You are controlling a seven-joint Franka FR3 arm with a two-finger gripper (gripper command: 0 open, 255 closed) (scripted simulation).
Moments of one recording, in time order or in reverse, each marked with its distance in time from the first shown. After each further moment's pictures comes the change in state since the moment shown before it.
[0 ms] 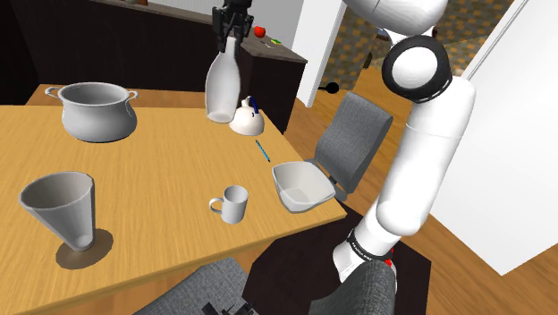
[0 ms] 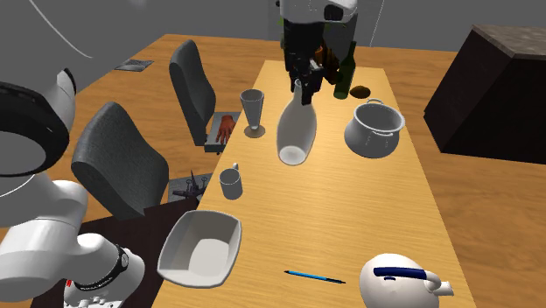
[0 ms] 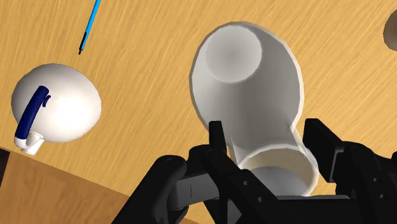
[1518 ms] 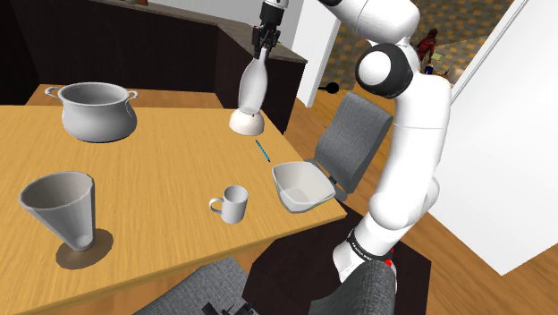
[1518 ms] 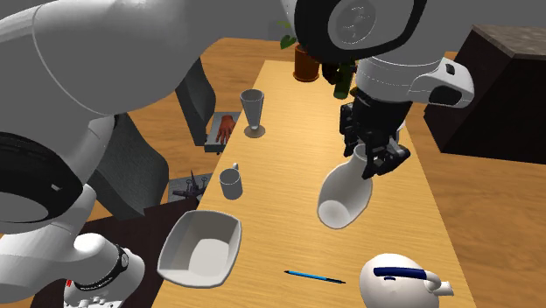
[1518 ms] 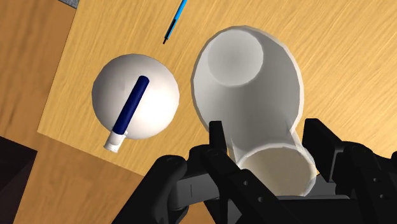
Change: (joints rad) arm -0.236 0.163 -0.102 0.146 0.030 0.010 -0.337
